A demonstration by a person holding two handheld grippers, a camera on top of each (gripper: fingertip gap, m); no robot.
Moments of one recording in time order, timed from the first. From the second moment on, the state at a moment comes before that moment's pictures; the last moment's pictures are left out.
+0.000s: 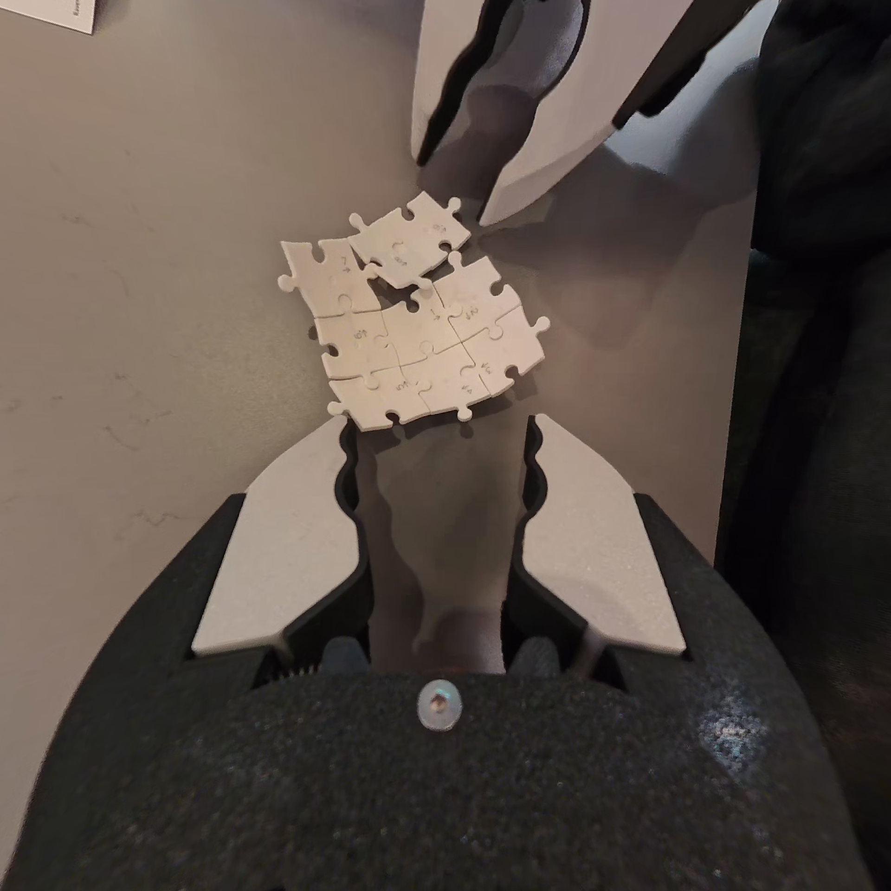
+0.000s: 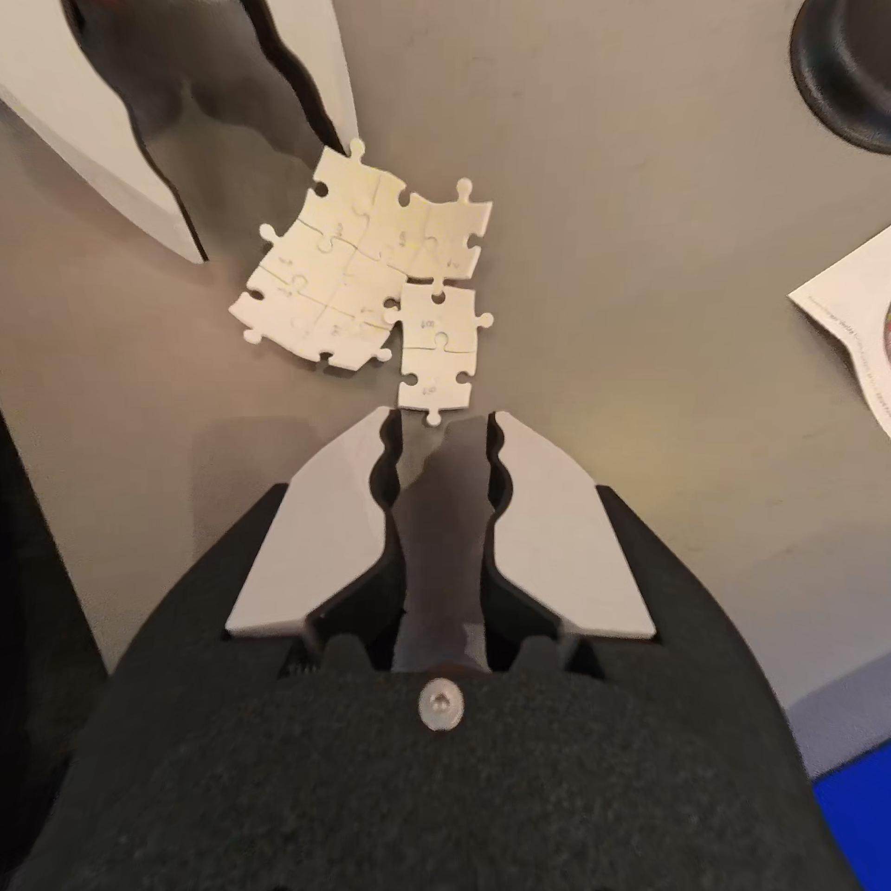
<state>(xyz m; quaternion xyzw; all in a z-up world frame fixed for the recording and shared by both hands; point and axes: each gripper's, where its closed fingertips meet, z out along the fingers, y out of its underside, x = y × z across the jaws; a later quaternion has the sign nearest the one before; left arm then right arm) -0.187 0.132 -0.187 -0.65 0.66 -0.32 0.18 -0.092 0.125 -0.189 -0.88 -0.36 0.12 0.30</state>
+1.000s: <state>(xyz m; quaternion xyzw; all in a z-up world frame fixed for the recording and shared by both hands) -0.188 0.130 -0.185 -0.65 0.66 -0.32 0.18 -0.104 0.116 -0.176 -0.91 -0.33 0.00 0.25</state>
